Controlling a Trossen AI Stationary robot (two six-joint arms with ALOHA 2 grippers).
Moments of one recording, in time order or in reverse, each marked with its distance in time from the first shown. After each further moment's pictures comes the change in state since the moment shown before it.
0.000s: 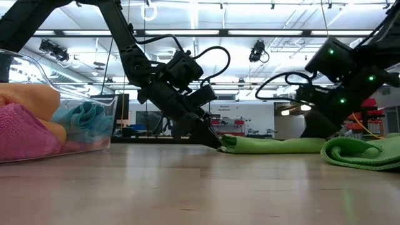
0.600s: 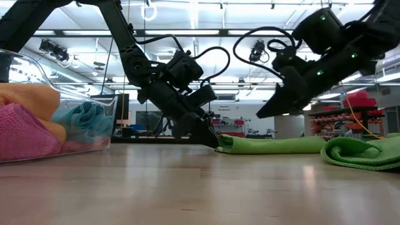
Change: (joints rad) left arm 0.000 0.000 0.000 0.000 0.000 -0.017; right arm 0.135 0.094 0.155 0.252 -0.108 -0.029
